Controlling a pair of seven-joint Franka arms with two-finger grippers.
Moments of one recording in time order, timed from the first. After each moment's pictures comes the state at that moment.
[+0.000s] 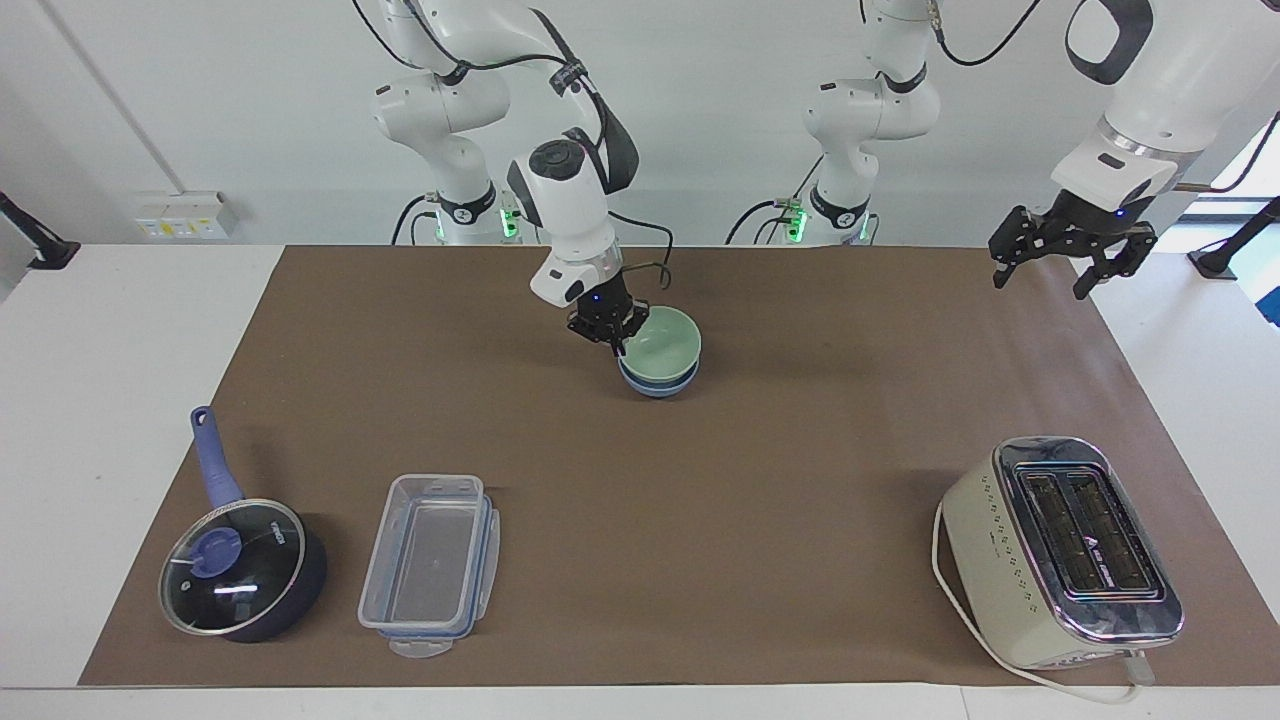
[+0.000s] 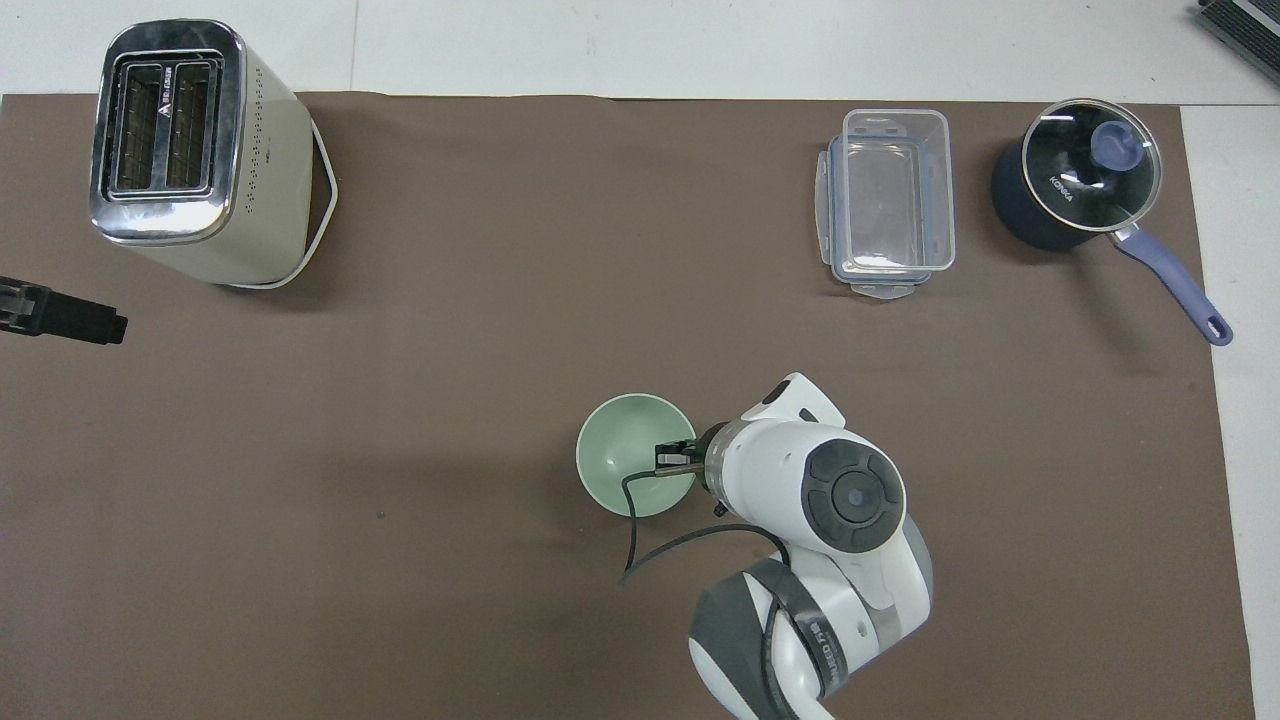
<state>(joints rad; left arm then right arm) -0.04 -0.01 0.03 -1.59 -0.01 1.61 0.25 0.37 0.05 0.20 -2.25 0.15 2.51 0.44</state>
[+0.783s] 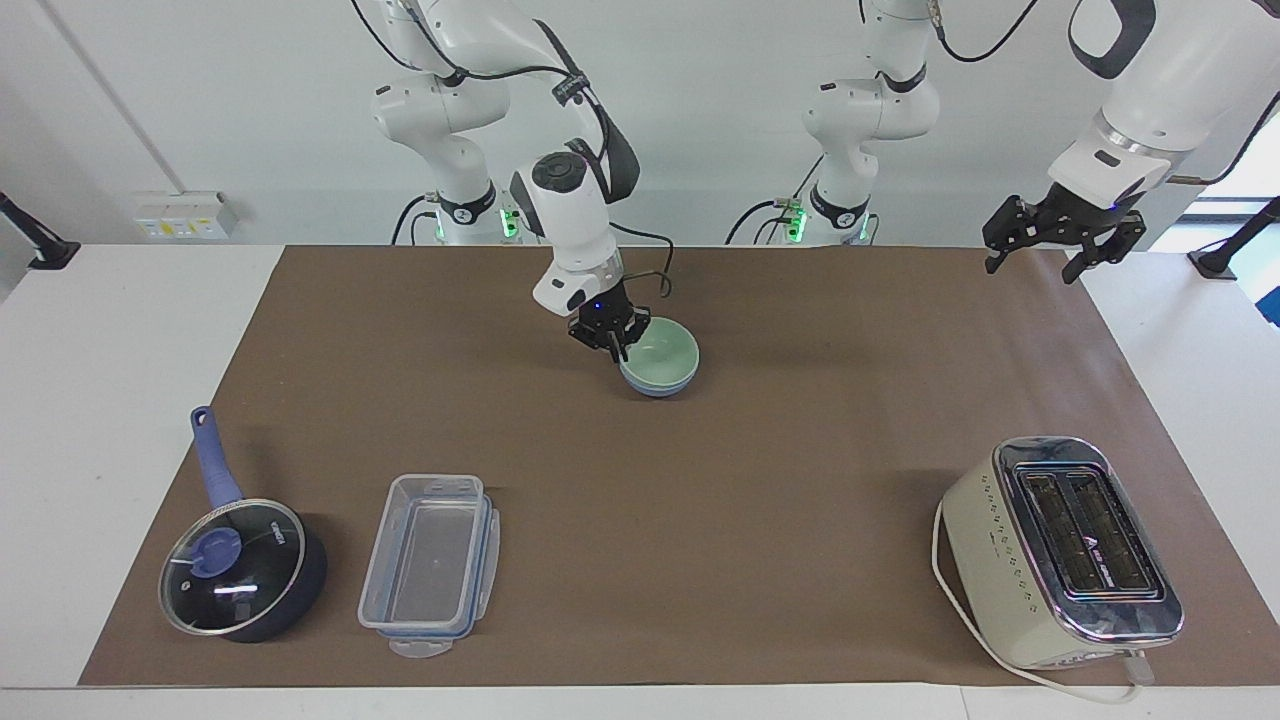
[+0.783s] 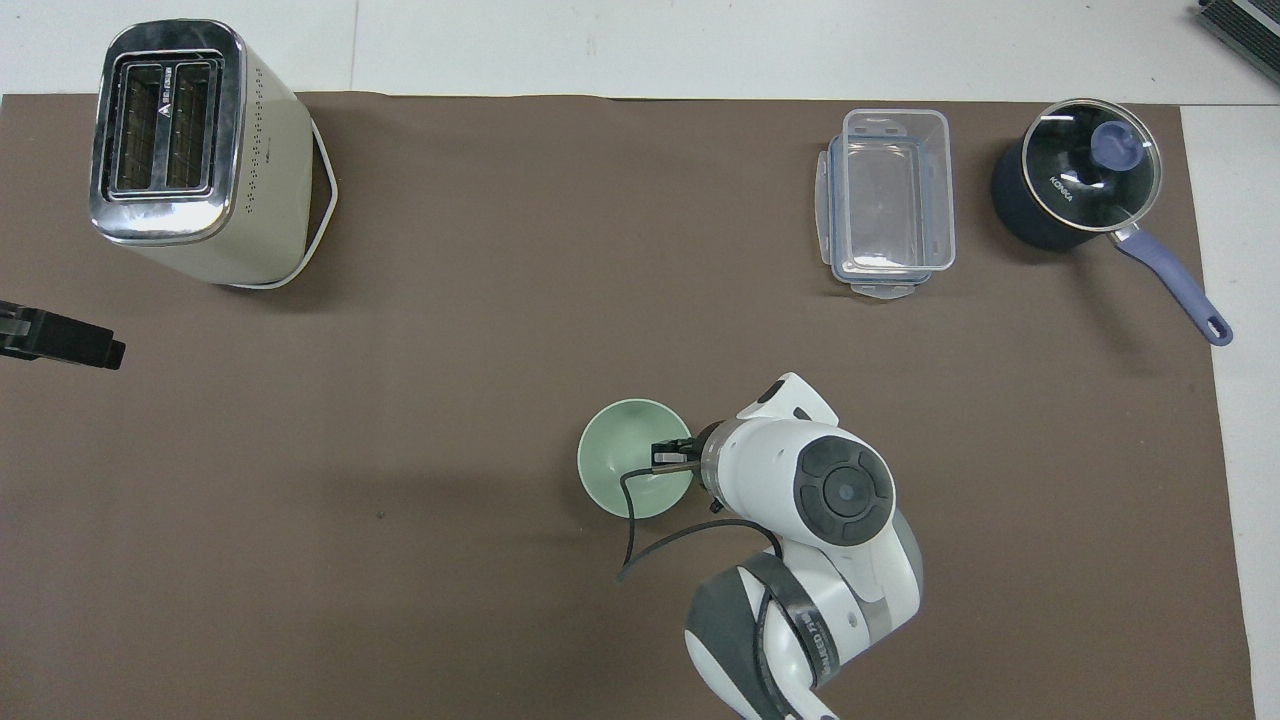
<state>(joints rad) -0.03 -0.02 0.02 -1.59 -0.01 1.54 0.22 0.37 0.08 0.20 -2.25 0.15 2.53 0.44</state>
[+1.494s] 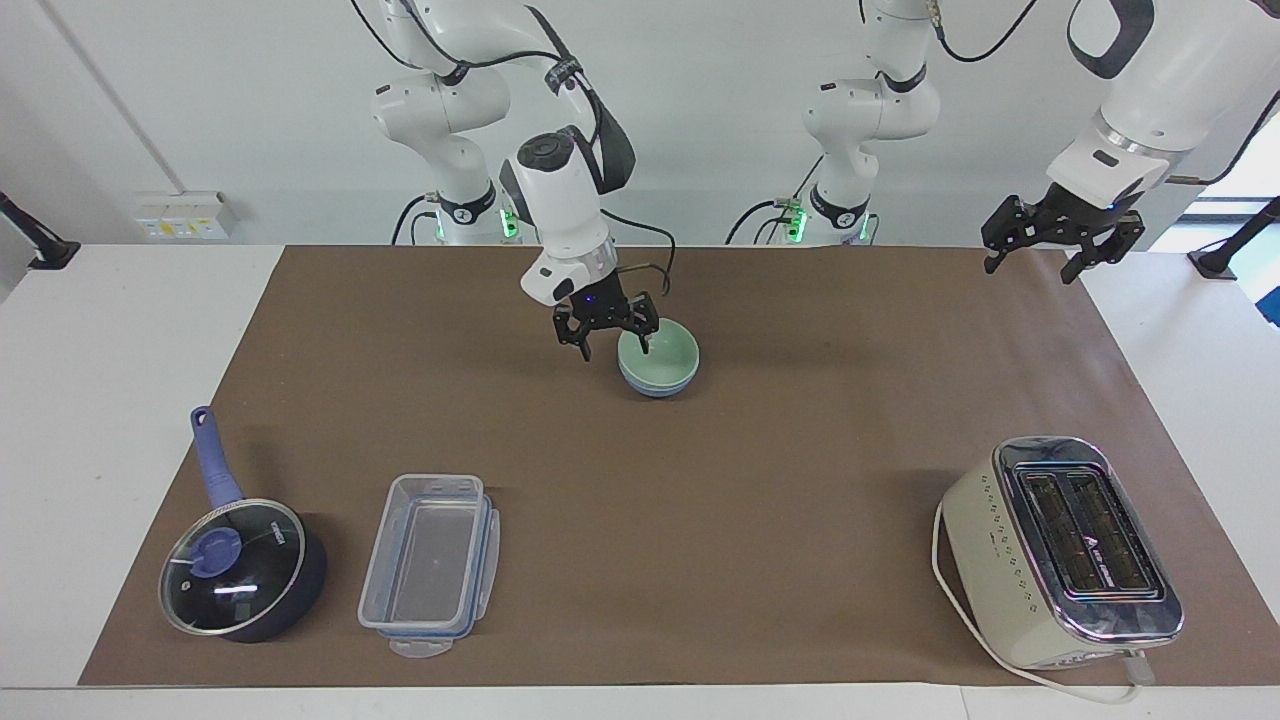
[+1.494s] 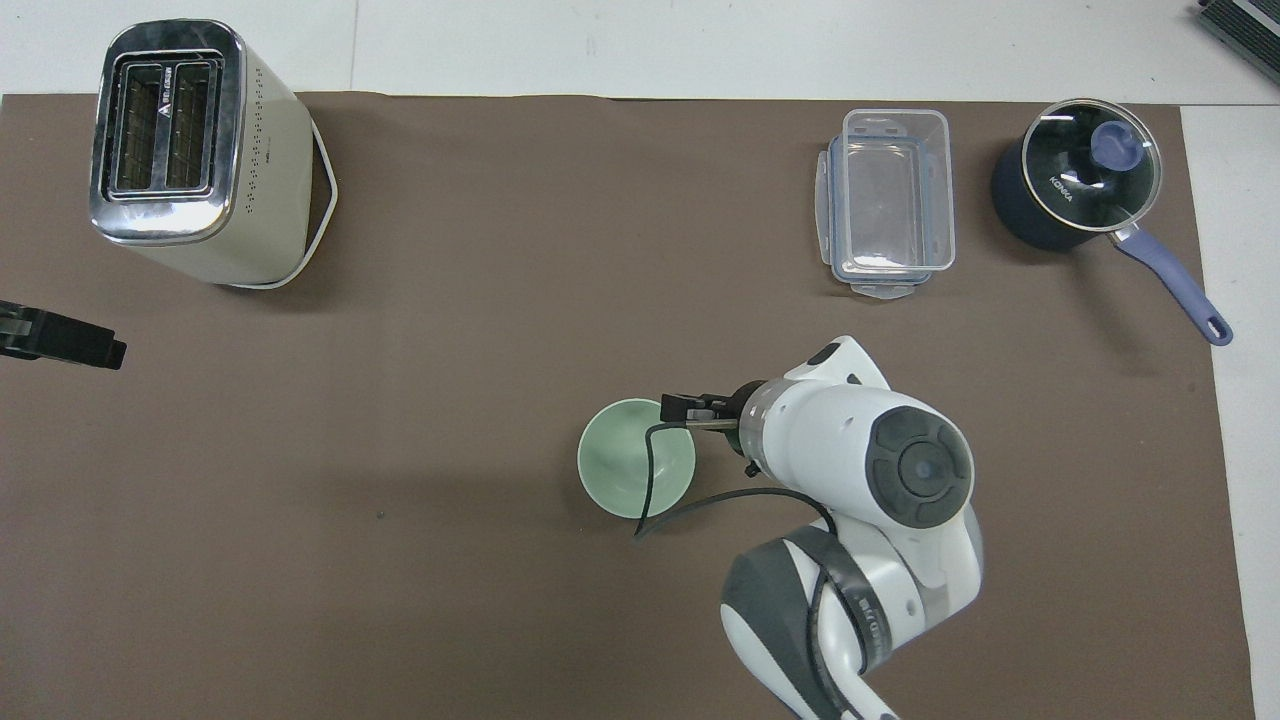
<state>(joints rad) -0.03 -0.02 0.02 -1.59 -0.01 1.54 0.22 0.30 0.01 0.19 -2.18 0.15 2.46 0.49</state>
